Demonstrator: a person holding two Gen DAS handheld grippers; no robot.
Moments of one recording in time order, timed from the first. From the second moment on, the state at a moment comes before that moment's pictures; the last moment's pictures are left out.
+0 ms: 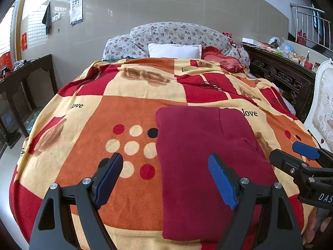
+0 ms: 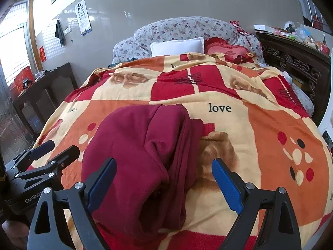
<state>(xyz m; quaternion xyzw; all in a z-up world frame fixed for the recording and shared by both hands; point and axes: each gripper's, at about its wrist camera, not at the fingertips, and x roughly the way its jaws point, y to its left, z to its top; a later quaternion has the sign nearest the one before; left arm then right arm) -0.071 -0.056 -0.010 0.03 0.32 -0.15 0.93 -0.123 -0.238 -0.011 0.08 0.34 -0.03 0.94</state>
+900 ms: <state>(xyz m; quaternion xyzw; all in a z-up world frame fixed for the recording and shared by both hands) -0.066 -0.057 -0.020 0.03 0.33 -0.15 0.93 -0.119 -0.237 -0.019 0.09 0.35 -0.03 0.93</state>
